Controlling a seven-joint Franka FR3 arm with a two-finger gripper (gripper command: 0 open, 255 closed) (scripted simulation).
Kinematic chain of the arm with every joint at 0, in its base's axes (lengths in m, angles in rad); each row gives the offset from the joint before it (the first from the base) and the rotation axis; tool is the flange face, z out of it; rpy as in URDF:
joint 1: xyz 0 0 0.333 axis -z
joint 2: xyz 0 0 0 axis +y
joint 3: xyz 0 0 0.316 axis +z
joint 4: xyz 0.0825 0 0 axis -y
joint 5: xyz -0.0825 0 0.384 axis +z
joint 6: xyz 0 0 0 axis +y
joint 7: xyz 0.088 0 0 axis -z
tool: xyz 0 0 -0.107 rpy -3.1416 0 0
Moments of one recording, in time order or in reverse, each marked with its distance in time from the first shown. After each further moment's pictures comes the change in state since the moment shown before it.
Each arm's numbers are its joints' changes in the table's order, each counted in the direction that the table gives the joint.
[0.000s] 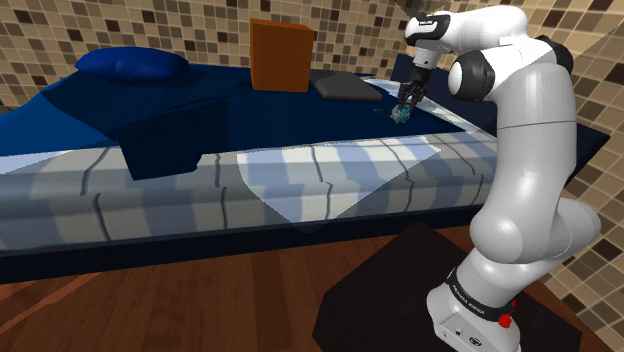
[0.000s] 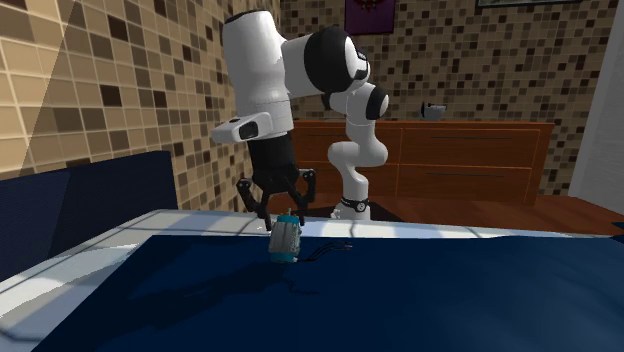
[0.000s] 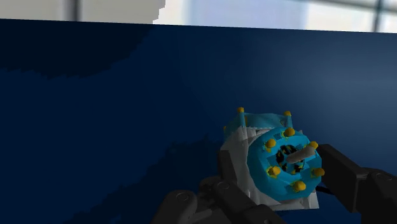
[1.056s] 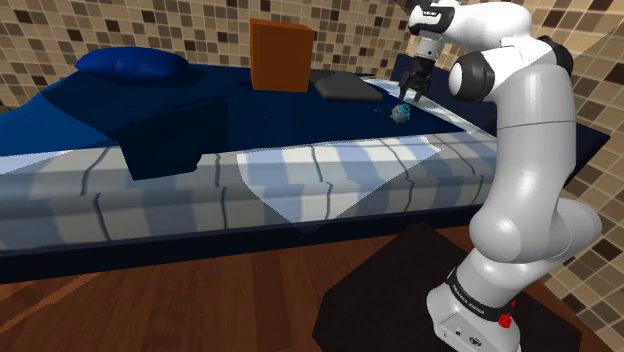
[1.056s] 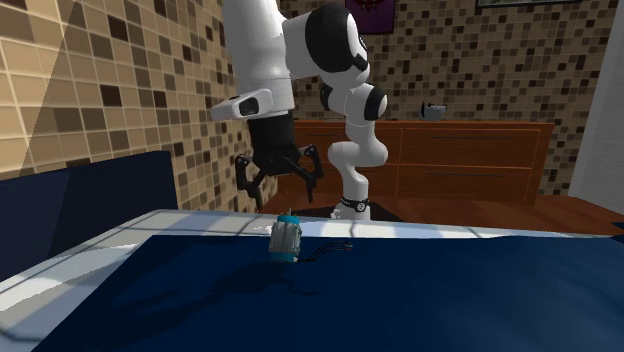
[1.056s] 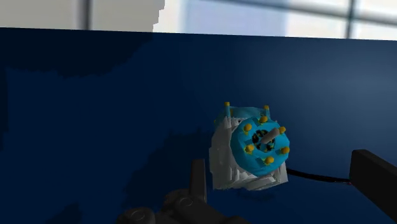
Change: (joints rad) arm 0.017 0.008 0.001 0.101 0.001 0.091 0.016
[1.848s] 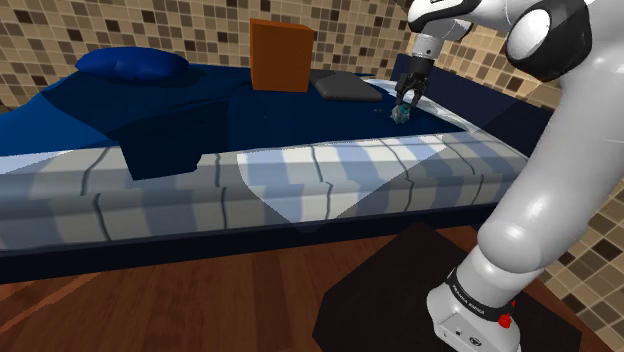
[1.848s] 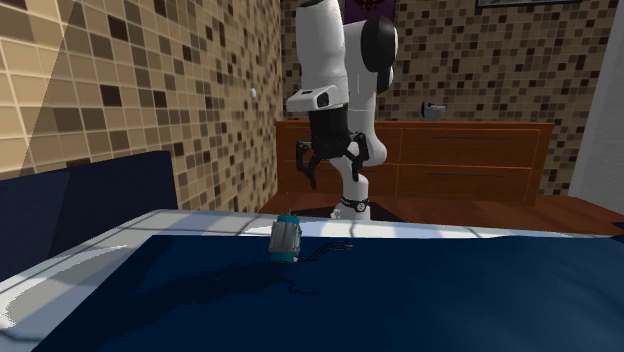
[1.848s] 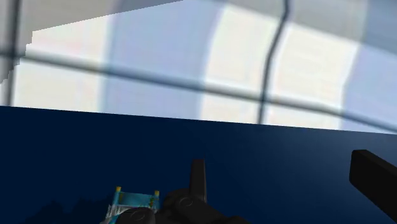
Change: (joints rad) arm -0.229 -0.450 0.014 -0.592 -0.192 -0.162 0.074
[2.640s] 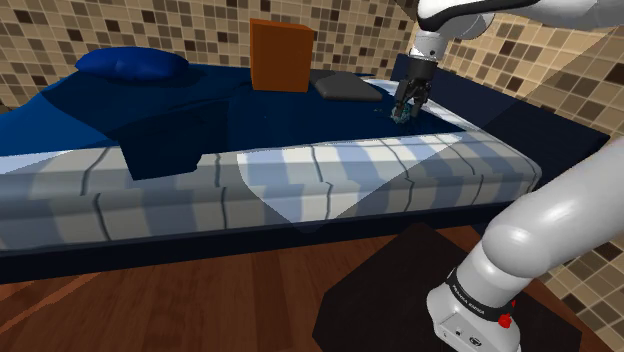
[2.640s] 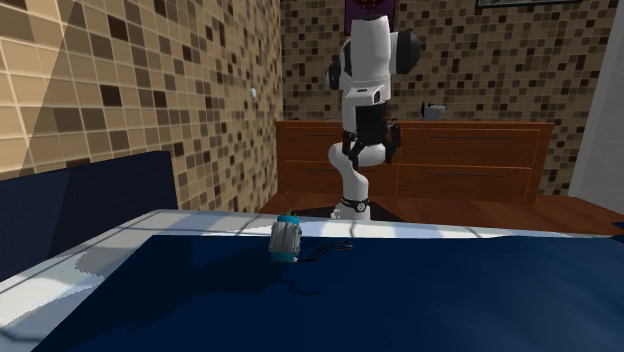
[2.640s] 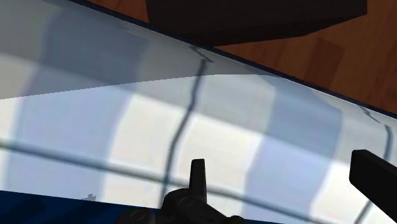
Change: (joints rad) arm -0.100 -0.435 0.137 -0.434 -0.141 -0.011 0.174
